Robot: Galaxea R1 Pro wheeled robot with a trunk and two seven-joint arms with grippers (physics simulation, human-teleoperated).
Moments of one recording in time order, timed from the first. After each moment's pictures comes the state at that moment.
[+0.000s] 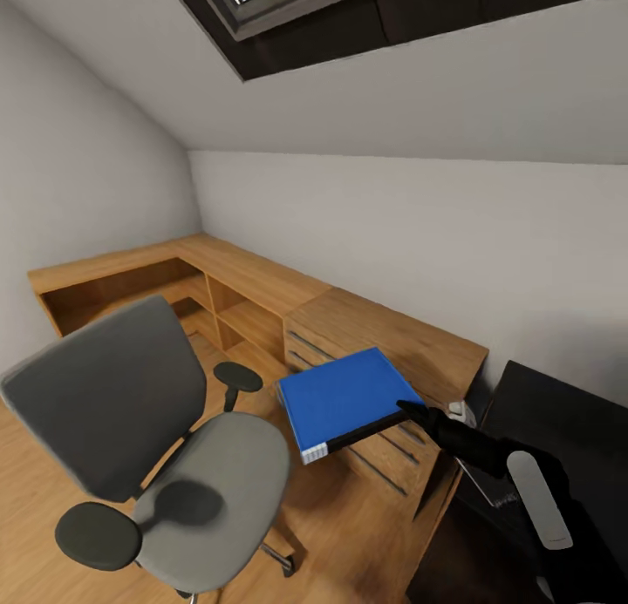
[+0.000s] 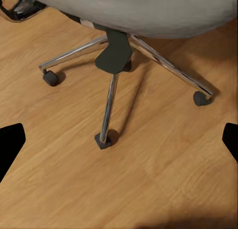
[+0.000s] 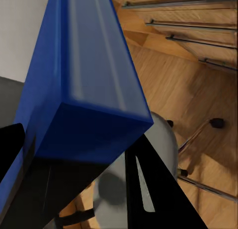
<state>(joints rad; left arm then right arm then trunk) -0.14 -0.02 0.60 -0.02 -0.55 -0.85 0.14 -0.39 -0.14 -0.17 -1.30 -0.84 0.86 0.28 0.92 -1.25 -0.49</state>
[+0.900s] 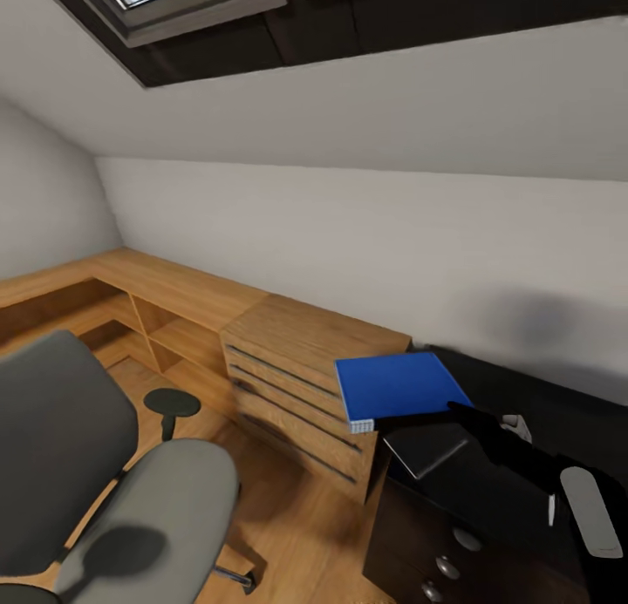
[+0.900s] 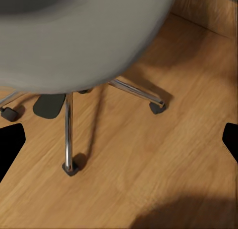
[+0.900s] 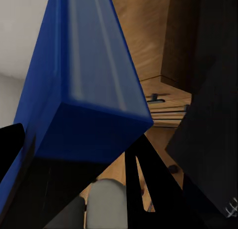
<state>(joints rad) -0.14 -0.02 0.60 -0.02 -0.55 -0.84 0.14 -0.39 -0.18 -0.43 -1.21 -0.84 0.87 0.28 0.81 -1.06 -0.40</state>
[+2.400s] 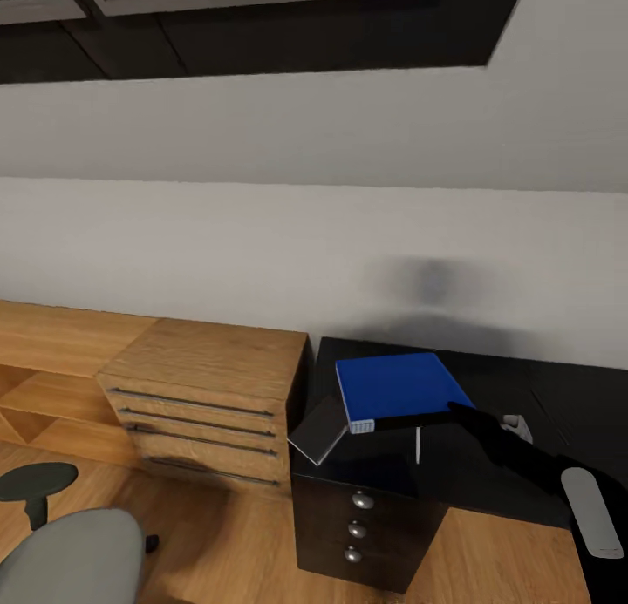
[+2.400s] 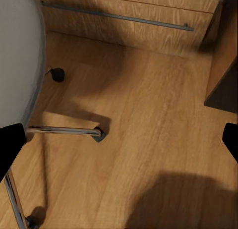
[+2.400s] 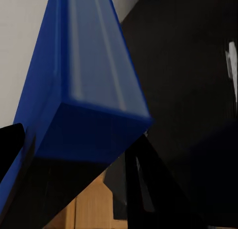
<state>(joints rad) -0.14 -0.01 0.60 -0.02 -0.55 -0.84 0.14 -0.38 -0.18 -0.43 -1.21 -0.84 0.87 0.28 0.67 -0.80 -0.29</state>
